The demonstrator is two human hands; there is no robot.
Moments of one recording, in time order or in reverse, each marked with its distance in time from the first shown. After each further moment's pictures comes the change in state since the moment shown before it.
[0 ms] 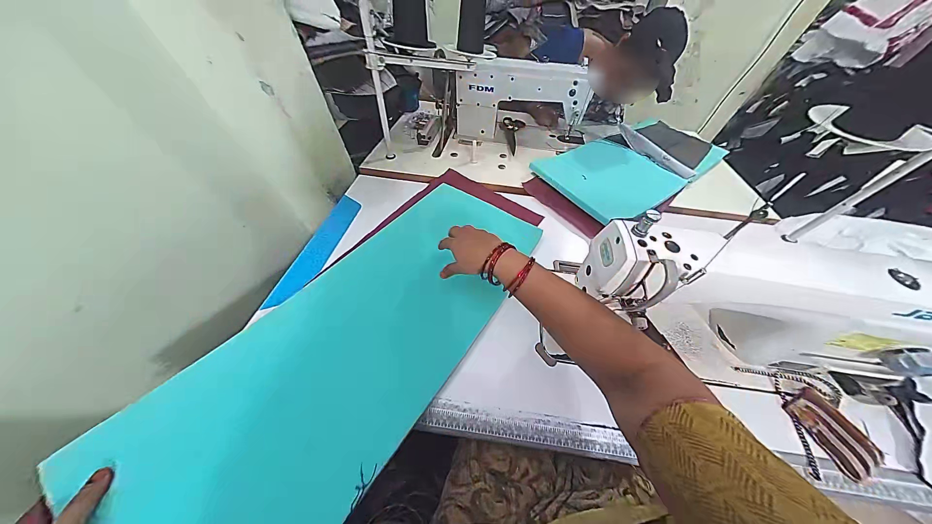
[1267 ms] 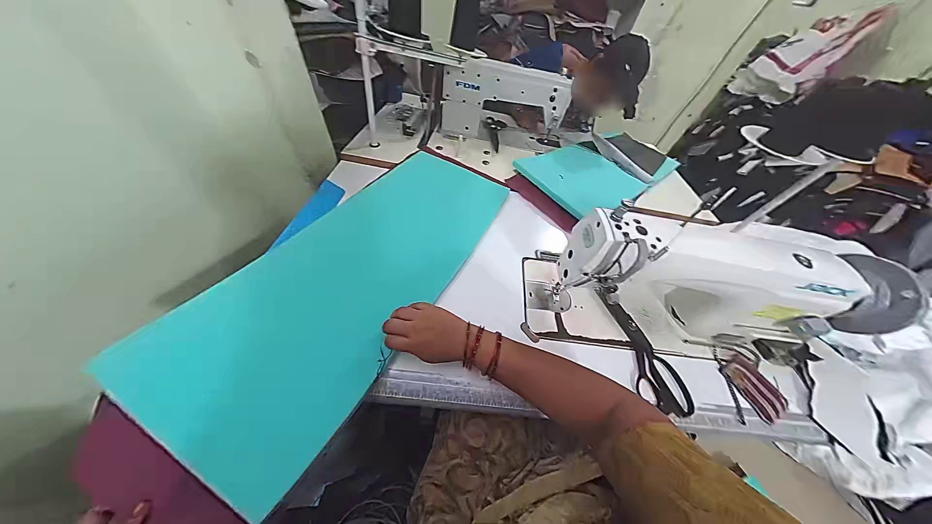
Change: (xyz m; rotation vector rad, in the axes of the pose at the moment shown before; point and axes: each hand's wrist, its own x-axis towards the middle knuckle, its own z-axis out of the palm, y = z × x) left_hand -0.004 -0.082 -0.014 -0.316 -0.423 -0.035; right_hand -0.056 -0.091 0.119 -0.086 0.482 -0.772
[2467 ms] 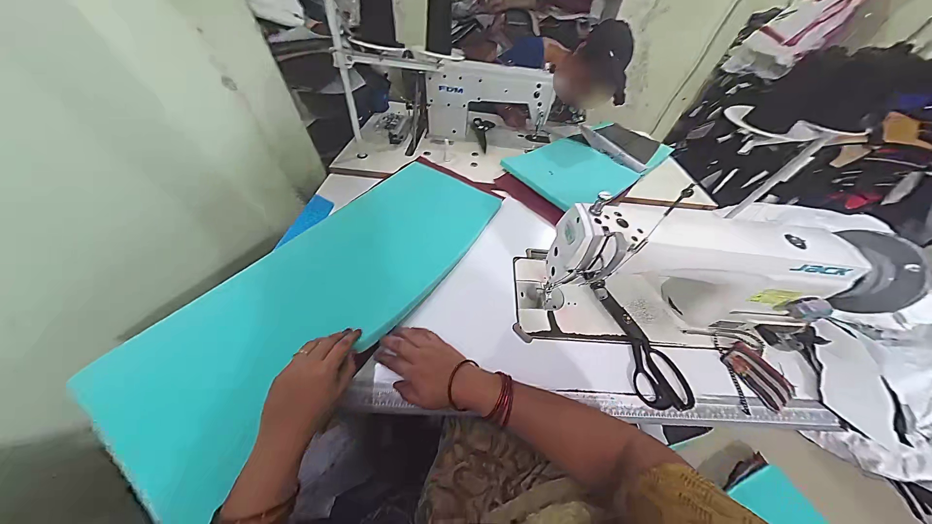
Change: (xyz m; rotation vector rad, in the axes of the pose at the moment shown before) left_hand 0.022 0.048 0.198 1.041 -0.292 1.196; right_hand -0.024 -0.047 0.005 0.213 -0.161 0.445
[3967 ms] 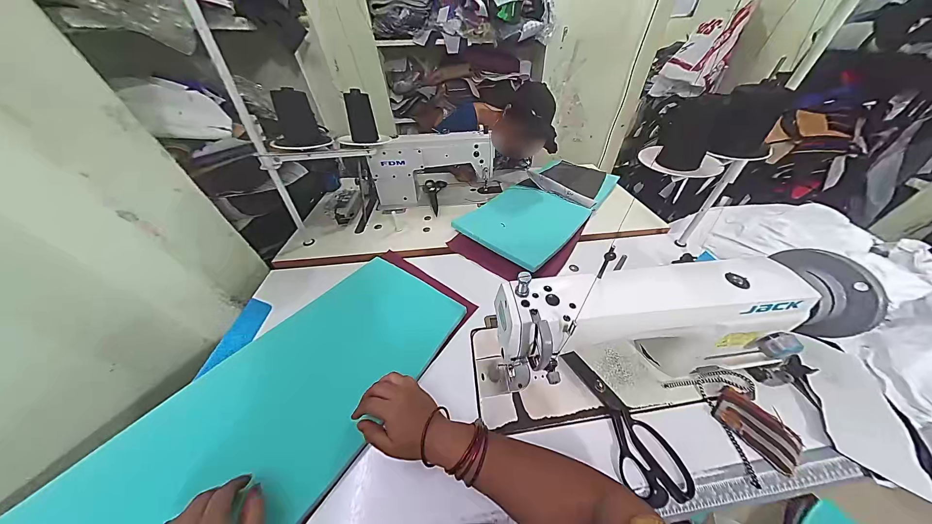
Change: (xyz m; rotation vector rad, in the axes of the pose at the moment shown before) left_hand 0.042 0.030 -0.016 0.128 -0.230 -0.504; right_hand 0.004 0.081 -0.044 0.242 0.406 0.073
